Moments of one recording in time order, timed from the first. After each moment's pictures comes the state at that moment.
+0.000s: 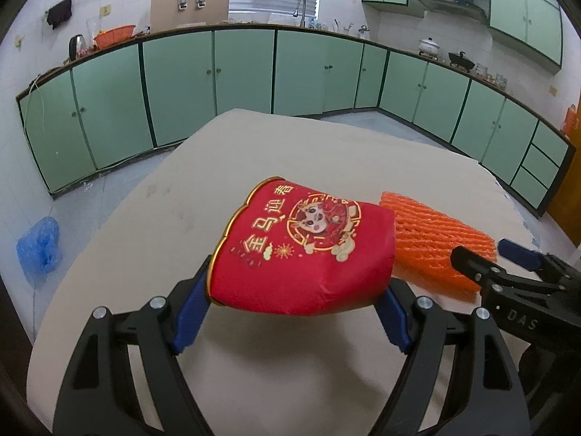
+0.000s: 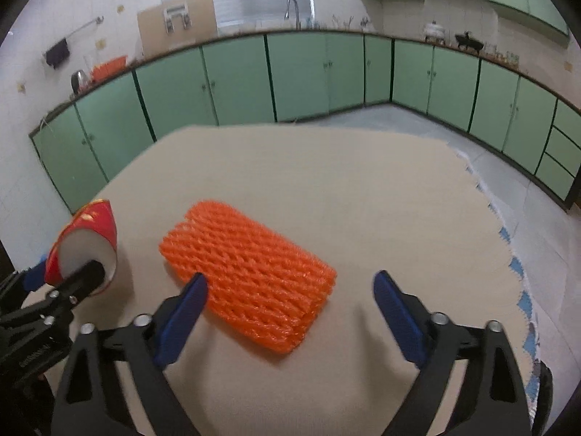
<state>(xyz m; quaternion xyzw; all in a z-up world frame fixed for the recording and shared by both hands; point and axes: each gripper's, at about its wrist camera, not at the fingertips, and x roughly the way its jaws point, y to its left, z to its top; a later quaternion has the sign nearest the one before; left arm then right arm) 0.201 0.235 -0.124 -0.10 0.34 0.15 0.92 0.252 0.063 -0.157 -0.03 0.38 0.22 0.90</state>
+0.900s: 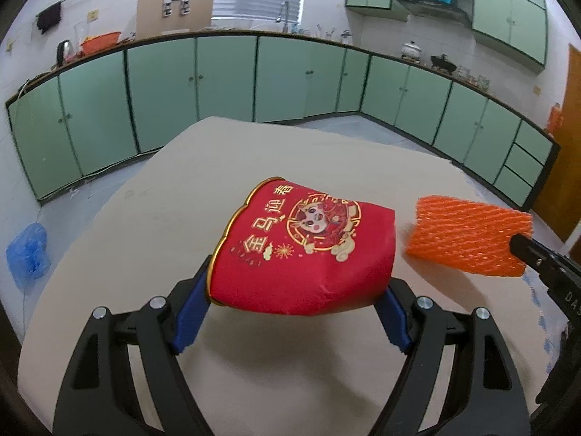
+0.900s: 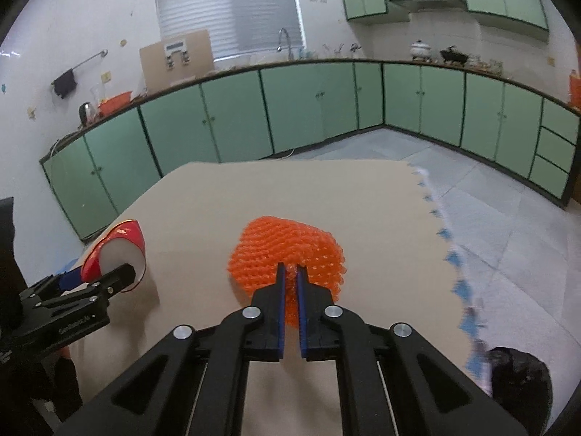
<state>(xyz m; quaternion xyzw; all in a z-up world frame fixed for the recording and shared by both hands) 0.199 0.207 -0.112 -0.09 0.33 0.11 0.93 0.199 -0.020 -0.114 0.01 0.30 0.20 0.93</state>
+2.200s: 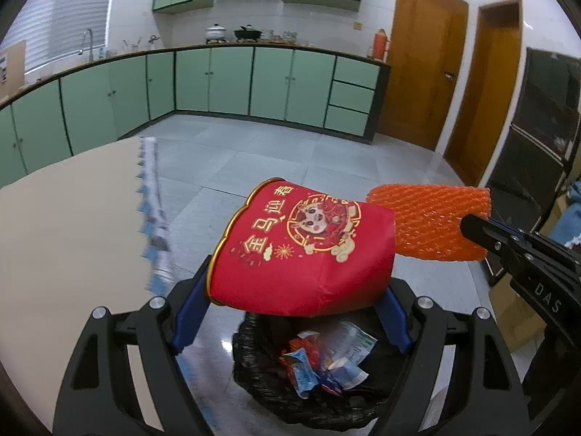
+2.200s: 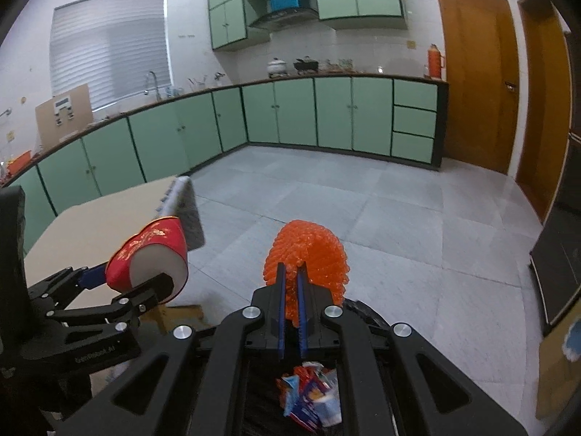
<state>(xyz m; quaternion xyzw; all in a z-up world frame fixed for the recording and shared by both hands) 0.156 -0.160 -0.142 0.01 0.32 -0.21 0.92 0.062 -0.321 -0.117 0.06 0.28 -0.03 0.96</state>
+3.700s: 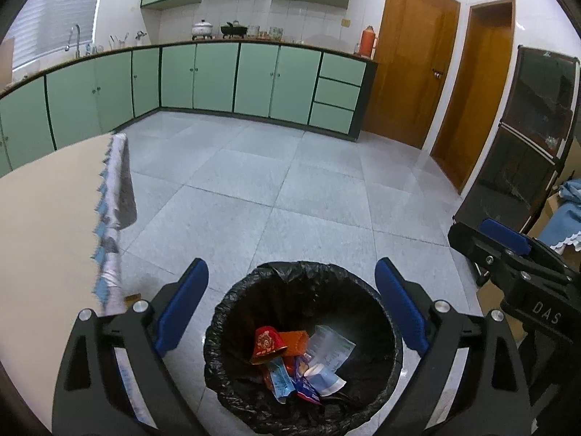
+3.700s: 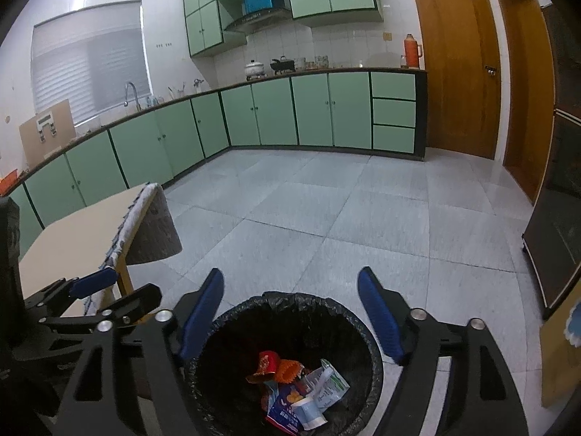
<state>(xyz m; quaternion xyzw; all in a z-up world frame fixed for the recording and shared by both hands) 0.169 -0.190 -0.136 -0.01 0.32 -0.23 0.92 0.053 -0.366 -0.123 0.09 0.27 -0.05 0.96</state>
